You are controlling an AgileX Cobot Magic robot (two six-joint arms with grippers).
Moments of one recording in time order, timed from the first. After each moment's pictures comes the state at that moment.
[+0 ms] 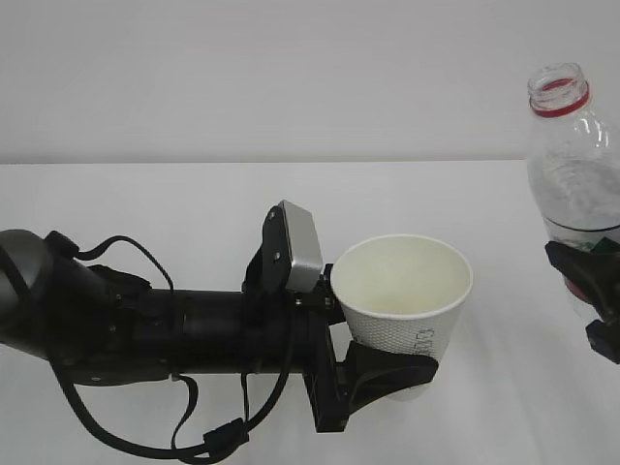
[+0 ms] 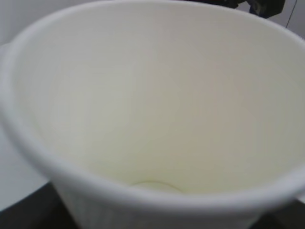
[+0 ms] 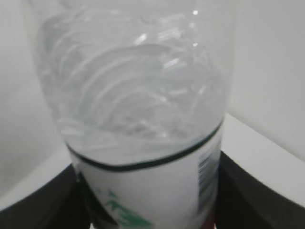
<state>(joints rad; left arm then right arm) -0.70 2.04 -0.81 0.86 -1.10 -0.42 0.23 0.99 -0.29 -0.20 -0.26 -0.28</state>
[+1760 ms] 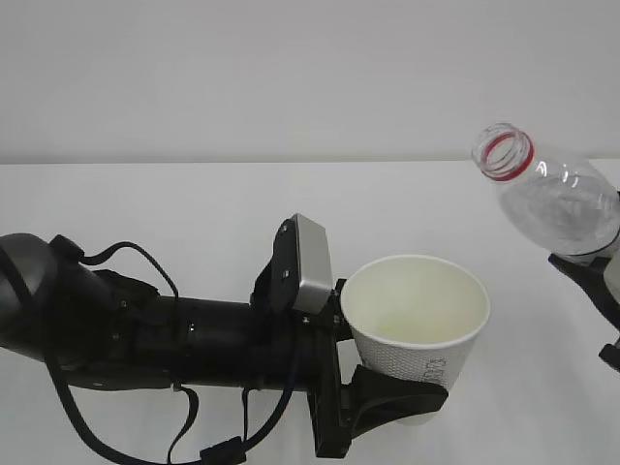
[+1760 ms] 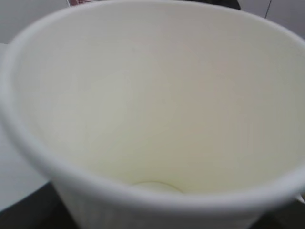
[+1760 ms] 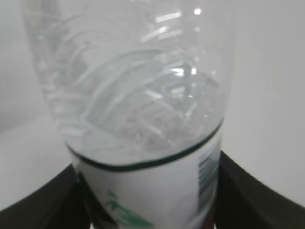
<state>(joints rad) -0.72 2.04 -0.81 0.91 -1.10 -0.42 0.23 0.99 -0.29 -0.20 -0.26 -0.63</state>
